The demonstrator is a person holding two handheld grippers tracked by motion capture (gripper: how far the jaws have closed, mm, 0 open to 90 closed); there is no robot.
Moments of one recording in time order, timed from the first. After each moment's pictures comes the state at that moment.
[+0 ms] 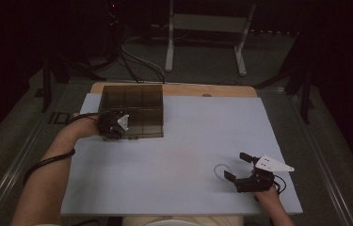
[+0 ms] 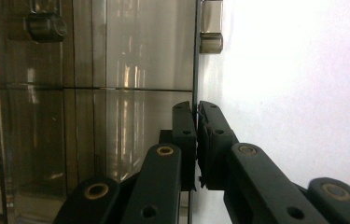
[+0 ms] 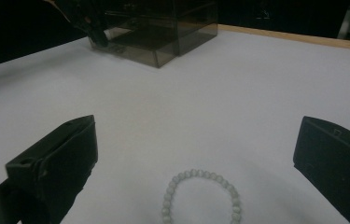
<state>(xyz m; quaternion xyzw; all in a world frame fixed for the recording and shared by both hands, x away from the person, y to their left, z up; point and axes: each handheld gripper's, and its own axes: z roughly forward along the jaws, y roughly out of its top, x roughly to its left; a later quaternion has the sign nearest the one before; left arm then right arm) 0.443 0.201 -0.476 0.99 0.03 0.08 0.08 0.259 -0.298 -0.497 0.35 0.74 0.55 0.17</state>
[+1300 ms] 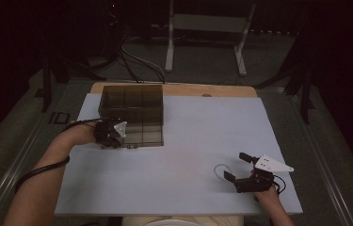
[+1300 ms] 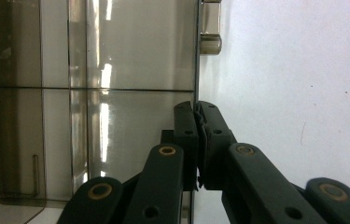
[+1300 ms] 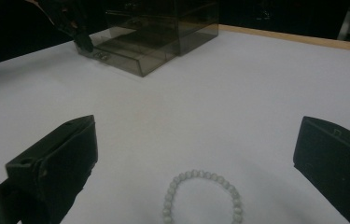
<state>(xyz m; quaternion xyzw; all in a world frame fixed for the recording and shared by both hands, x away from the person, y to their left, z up) 0.420 0.206 -0.476 0.99 0.03 0.04 0.10 0.258 -0.296 -0.496 0.35 0.75 0.54 0.17</state>
